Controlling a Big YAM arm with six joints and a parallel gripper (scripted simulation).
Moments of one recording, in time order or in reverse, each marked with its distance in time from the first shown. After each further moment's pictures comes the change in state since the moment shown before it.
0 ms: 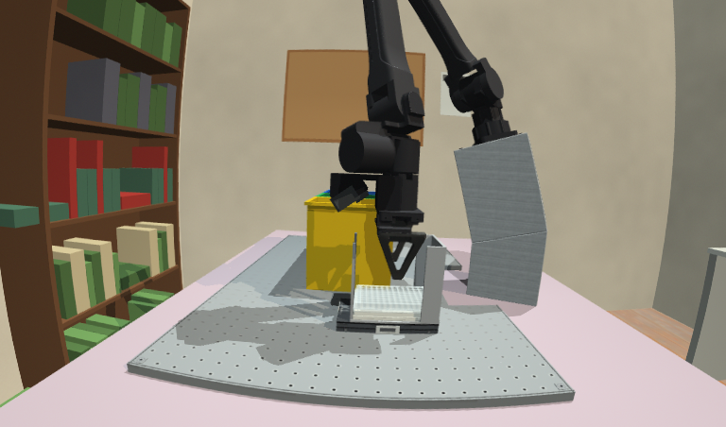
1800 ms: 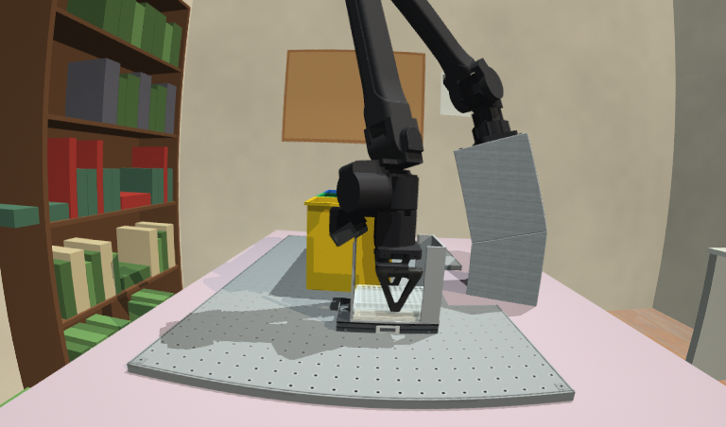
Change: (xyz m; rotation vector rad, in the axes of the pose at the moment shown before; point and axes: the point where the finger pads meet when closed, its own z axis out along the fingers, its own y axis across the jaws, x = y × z) arm 0.001 0.000 0.054 0.000 0.001 -0.002
